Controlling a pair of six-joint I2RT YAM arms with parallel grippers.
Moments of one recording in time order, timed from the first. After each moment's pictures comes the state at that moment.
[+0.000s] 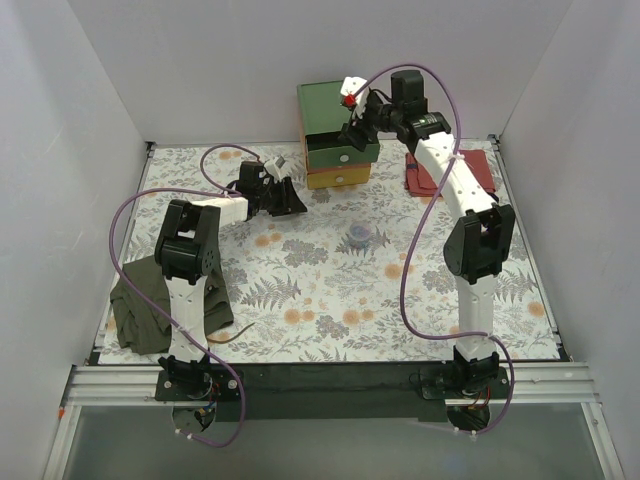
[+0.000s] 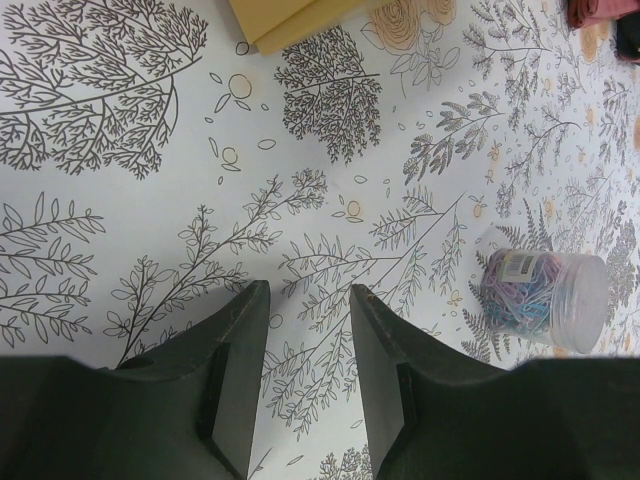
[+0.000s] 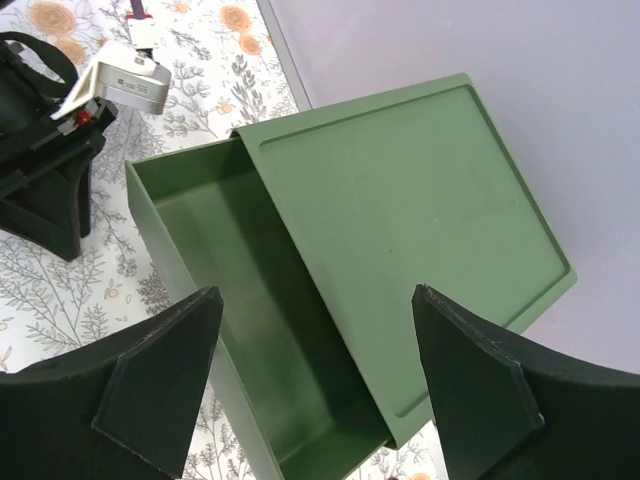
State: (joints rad) left arm -0.26 2.16 1.38 0.11 0.56 -0.40; right arm 0.35 2.14 2.21 -0.47 -0.66 -0.73
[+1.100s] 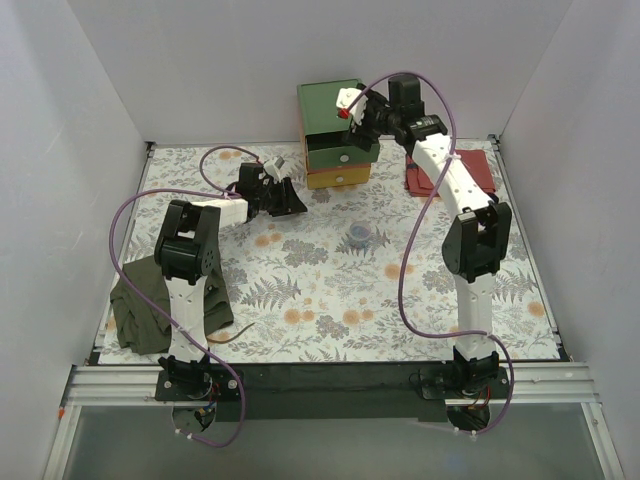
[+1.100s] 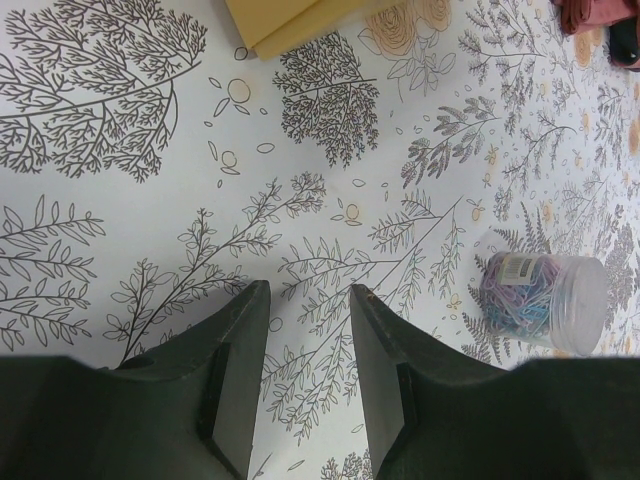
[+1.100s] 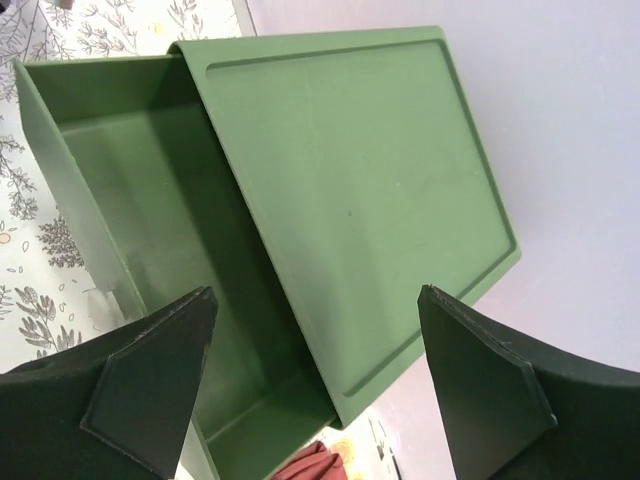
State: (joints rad) left arm -0.26 2.16 1.35 0.15 0.56 -0.41; right arm 0.35 2.17 2.19 -0.46 -0.54 -0.94
